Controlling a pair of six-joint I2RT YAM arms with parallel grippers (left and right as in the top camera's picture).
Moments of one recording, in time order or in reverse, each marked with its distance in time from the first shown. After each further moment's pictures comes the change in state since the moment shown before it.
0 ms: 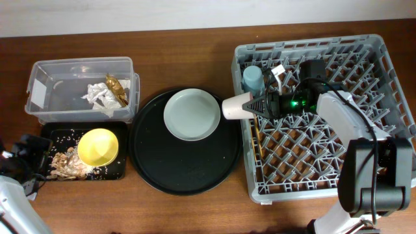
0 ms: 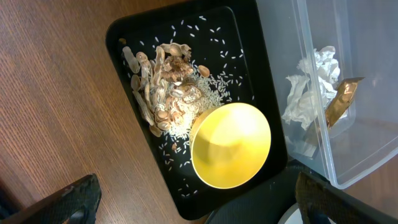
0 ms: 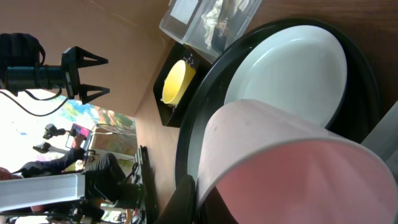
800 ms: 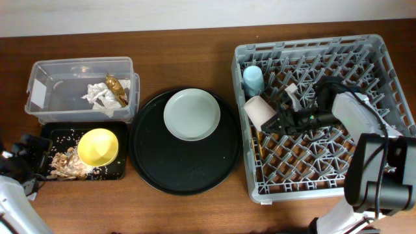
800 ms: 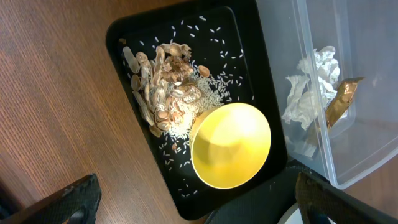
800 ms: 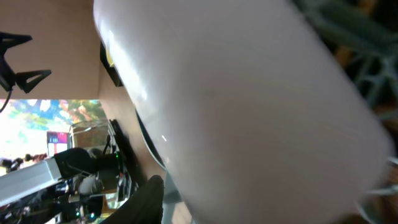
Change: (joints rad) left arm 0.000 0.000 0.000 0.000 0.000 0.000; right arm -0.141 0.021 -0.021 -0.398 0.246 -0.220
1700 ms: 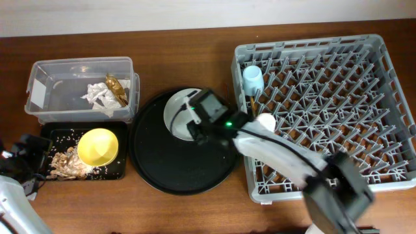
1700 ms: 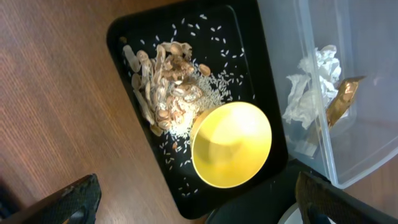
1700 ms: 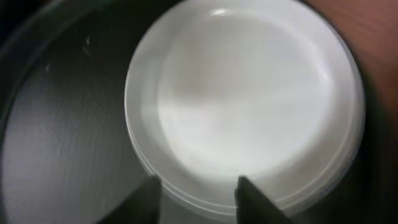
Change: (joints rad) left arm 0.000 0.001 0.000 0.001 0.000 0.000; right arm 0.871 0.006 0.047 0.705 0.988 0.570
